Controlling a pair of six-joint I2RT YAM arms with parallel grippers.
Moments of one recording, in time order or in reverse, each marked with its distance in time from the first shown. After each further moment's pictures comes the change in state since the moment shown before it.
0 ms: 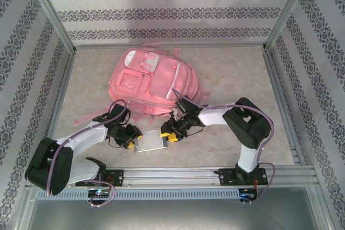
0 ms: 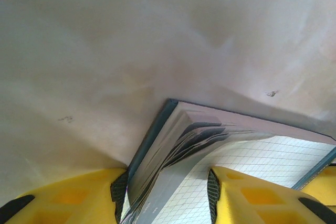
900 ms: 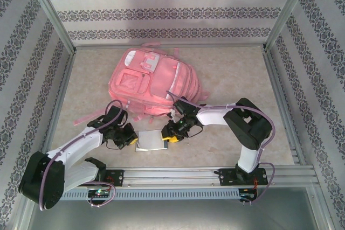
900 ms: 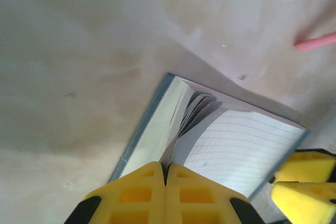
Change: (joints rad) left arm -0.005 -0.166 -0.023 -0.031 -0.018 0.002; right arm 0.022 -0.023 0.036 -0.166 0.092 -0.249
